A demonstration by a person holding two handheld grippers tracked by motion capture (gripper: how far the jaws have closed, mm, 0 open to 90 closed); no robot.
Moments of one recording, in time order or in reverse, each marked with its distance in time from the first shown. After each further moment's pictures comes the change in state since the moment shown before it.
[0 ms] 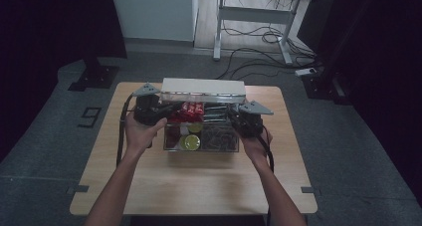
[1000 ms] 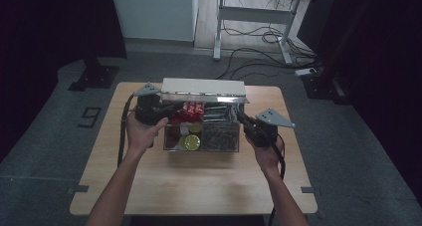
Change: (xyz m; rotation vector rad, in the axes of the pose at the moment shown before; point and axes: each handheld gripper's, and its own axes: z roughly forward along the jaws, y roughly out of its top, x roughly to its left) left arm -0.001 0.000 0.002 -0.008 0.002 -0.001; right arm -0.009 -0.007 -0.049 -0.170 0.058 0.016
